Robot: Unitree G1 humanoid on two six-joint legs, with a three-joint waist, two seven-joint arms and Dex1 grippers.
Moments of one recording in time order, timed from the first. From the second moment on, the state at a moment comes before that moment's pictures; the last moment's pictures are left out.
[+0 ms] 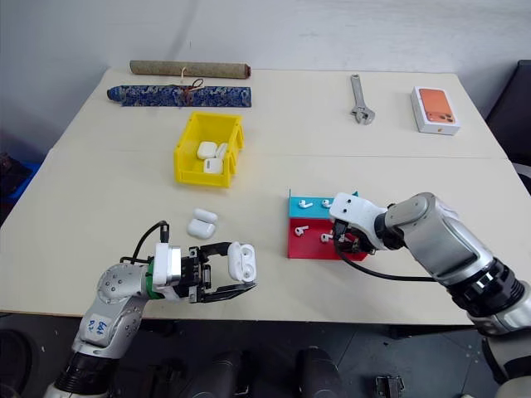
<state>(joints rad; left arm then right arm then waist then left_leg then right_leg) -0.11 0.44 -0.08 -0.23 -0.43 -0.06 -1.08 -0.68 -0.96 0.45 -0.24 0.11 0.98 1.00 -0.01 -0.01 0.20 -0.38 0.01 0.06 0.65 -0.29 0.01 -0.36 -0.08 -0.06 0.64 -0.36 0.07</state>
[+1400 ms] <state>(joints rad) -0.32 0.52 0.03 -0.12 -0.70 0.20 -1.26 -0.37 -0.76 -0.16 -0.34 0.57 0.63 1.20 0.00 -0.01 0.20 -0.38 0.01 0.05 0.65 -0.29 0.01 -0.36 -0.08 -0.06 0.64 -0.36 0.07</state>
